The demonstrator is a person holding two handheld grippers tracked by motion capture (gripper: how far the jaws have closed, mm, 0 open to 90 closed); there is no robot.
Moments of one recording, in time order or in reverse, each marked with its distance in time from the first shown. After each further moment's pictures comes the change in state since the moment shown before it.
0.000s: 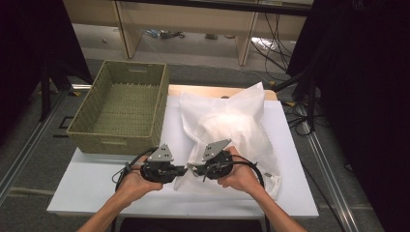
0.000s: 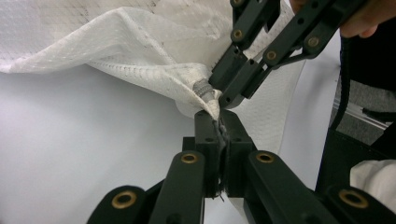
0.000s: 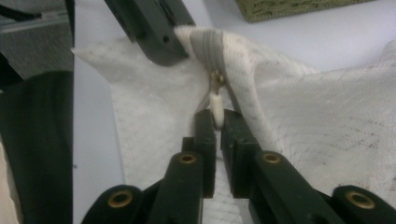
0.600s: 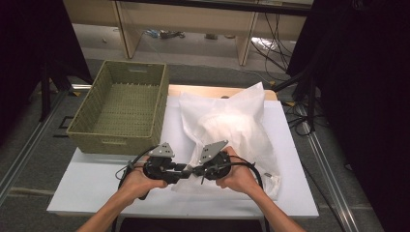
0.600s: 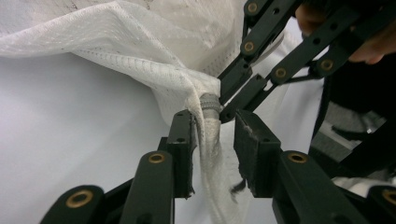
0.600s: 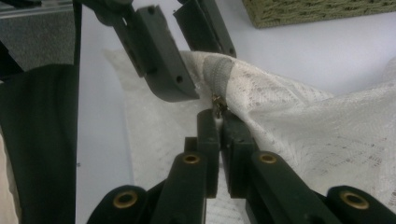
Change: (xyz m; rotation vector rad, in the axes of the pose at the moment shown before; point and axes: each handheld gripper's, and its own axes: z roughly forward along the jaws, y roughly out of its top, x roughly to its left) left arm 0.007 -0.001 0.010 -0.024 -0.074 -0.141; right arm 0.007 0.006 0.000 0.027 -0.011 -0.040
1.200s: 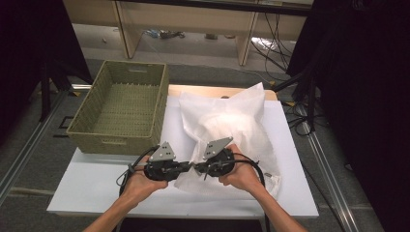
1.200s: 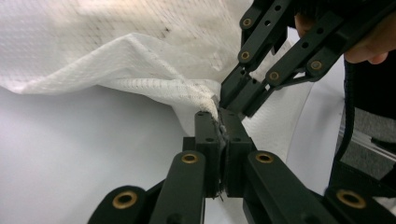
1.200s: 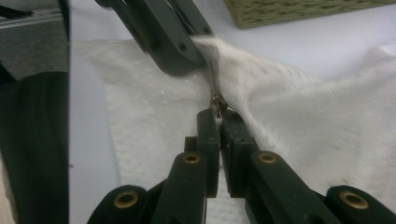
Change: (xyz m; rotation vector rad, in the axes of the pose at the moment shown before) left arm -0.013 0.005 -0.006 -0.091 0.101 0.106; right arm -0.008 -0.002 -0.009 -0.021 -0.033 0.039
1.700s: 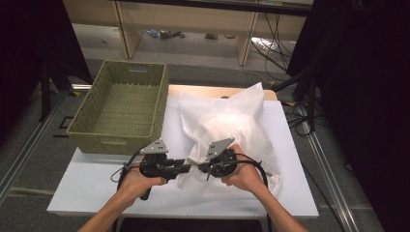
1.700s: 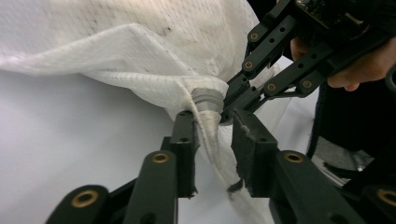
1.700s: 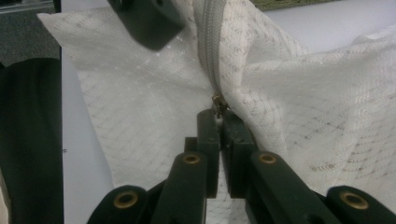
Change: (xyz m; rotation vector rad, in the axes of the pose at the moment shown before) left arm 0.012 -0.005 -0.001 -0.026 -0.097 -0.196; right arm 0.000 -0.004 -0.003 0.043 -0.013 -0.009
